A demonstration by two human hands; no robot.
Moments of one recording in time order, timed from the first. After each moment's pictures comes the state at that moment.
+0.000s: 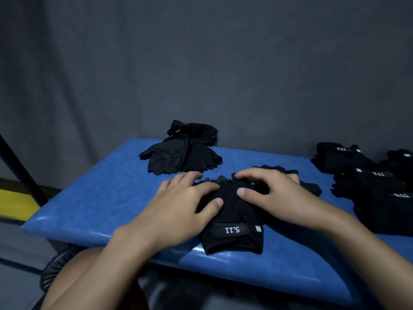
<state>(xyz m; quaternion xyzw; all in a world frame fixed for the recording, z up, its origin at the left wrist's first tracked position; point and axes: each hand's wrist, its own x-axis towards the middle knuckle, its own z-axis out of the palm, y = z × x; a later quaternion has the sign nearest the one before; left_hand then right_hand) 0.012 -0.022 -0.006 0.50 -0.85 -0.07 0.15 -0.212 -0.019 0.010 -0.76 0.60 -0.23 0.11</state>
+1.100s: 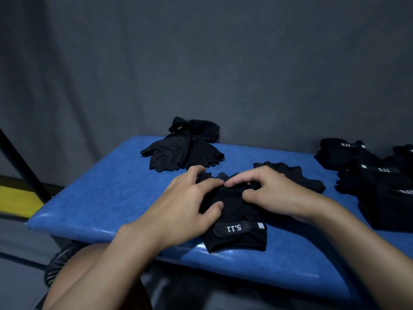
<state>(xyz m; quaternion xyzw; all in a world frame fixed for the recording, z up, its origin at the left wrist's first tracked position) 0.013 -0.025 -0.015 0.47 -0.86 -0.11 0.19 -0.201 -0.031 0.007 -0.73 0.59 -0.20 0.30</state>
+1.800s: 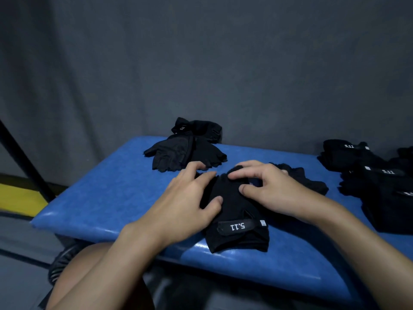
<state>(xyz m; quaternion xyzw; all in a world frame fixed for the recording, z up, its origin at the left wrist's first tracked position) 0.012 -0.026 -0.012 0.48 -0.83 -0.12 0.24 -0.195 -0.031 0.012 -0.76 0.57 -0.23 0.22</state>
